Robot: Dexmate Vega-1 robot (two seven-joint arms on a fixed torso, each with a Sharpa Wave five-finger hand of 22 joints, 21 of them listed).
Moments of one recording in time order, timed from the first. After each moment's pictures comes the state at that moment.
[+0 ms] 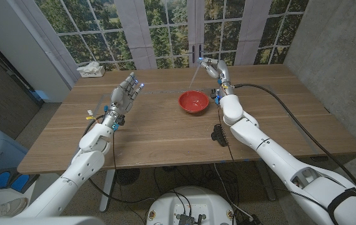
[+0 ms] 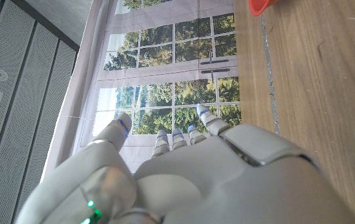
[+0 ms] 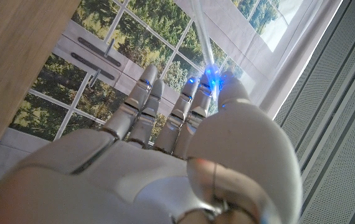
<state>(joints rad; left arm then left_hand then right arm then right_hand) 1.07 0.56 0.21 -1.50 -0.92 -0.42 -0.30 0.29 0.16 0.56 0.01 0.23 -0.04 -0.11 0.17 0.17 -0.10 -0.09 0.18 0.17 -0.13 -0.03 0.17 0.17 0.05 -0.04 0.20 0.18 -0.69 -0.31 -0.55 -1.38 0.10 0.31 -0.42 1.06 0.07 0.18 -0.12 0.33 1.17 -0.13 0.18 0.18 0.82 -0.21 0.21 0.47 0.50 -0.05 0.27 0.55 0.54 -0.05 0.55 0.20</state>
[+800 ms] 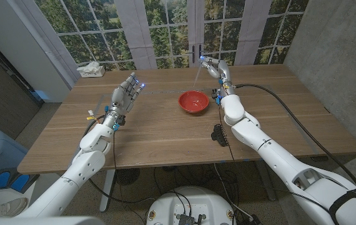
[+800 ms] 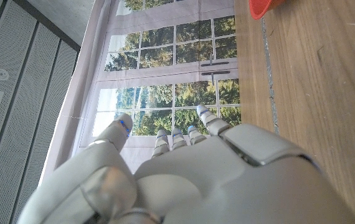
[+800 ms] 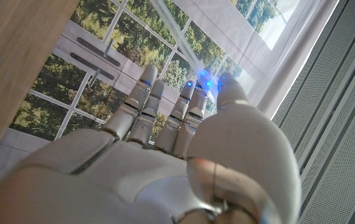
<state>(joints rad) 1.07 0.55 0.21 -1.50 -0.93 -0.42 -0.31 0.28 0.17 0.56 0.01 0.23 -0.04 -0.11 0.17 0.17 -0.10 -0.09 0.18 0.17 -0.13 -0.03 0.17 0.17 0.05 -0.04 0.20 0.18 -0.71 -0.32 -0.55 -1.42 0.12 0.30 -0.41 1.02 0.06 0.16 -0.11 0.33 1.08 -0.11 0.17 0.18 0.76 -0.21 0.20 0.47 0.50 -0.05 0.27 0.55 0.54 -0.05 0.56 0.19</state>
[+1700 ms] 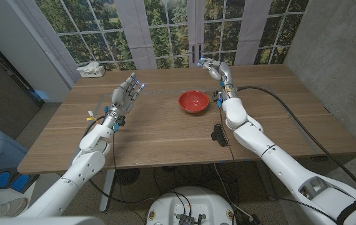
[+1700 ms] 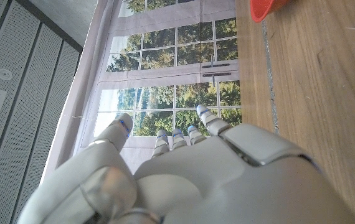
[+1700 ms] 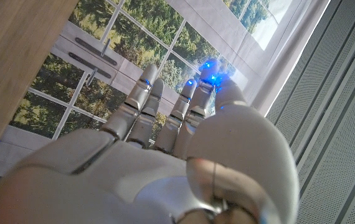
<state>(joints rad) 1.08 0.55 0.21 -1.49 -0.94 -0.43 -0.33 0.27 0.17 0.56 0.01 0.23 -0.04 -0.11 0.17 0.17 -0.10 -0.09 0.18 0.17 -0.13 -0.03 0.17 0.17 0.05 -0.04 0.20 0.18 -0.78 -0.35 -0.53 -1.53 0.10 0.29 -0.43 1.03 0.08 0.17 -0.12 0.34 1.23 -0.09 0.22 0.18 0.79 -0.21 0.22 0.48 0.52 -0.05 0.27 0.55 0.55 -0.05 0.57 0.19</state>
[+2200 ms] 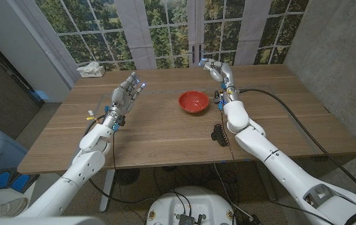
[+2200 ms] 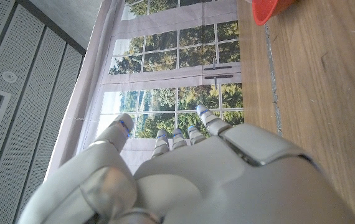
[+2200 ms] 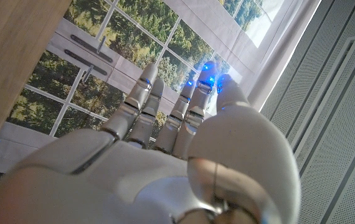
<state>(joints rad) 1.08 0.55 0.21 -1.50 -0.94 -0.44 -0.34 0.27 0.17 0.57 0.00 0.23 -0.04 -0.11 0.17 0.17 -0.10 -0.09 0.18 0.17 -0.13 -0.03 0.17 0.17 0.05 -0.04 0.20 0.18 -0.84 -0.37 -0.52 -1.60 0.09 0.29 -0.44 1.00 0.06 0.17 -0.12 0.34 1.17 -0.10 0.20 0.18 0.77 -0.20 0.21 0.47 0.51 -0.05 0.26 0.54 0.55 -0.05 0.57 0.19</state>
